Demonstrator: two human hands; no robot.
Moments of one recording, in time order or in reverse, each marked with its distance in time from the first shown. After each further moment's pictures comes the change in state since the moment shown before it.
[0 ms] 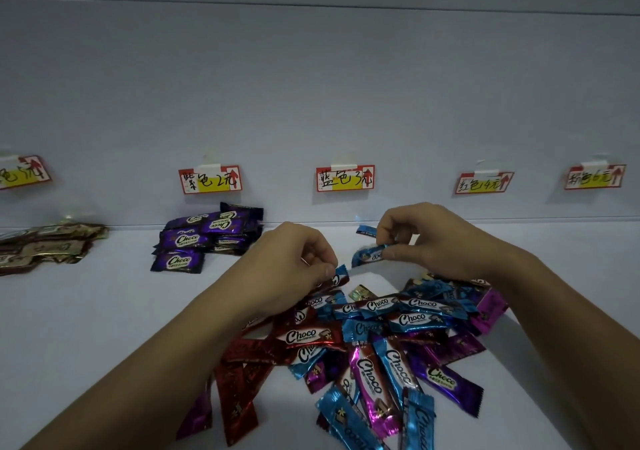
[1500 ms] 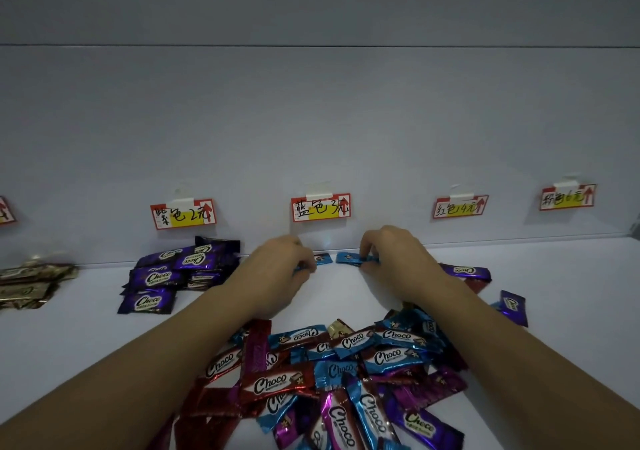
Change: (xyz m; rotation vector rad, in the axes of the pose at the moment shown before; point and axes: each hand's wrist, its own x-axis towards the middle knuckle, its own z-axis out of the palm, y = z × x) left_hand 0.077 -0.029 0.020 0.483 0.016 0.214; right_hand 0.041 0.028 0.028 -0.353 0.185 0.282
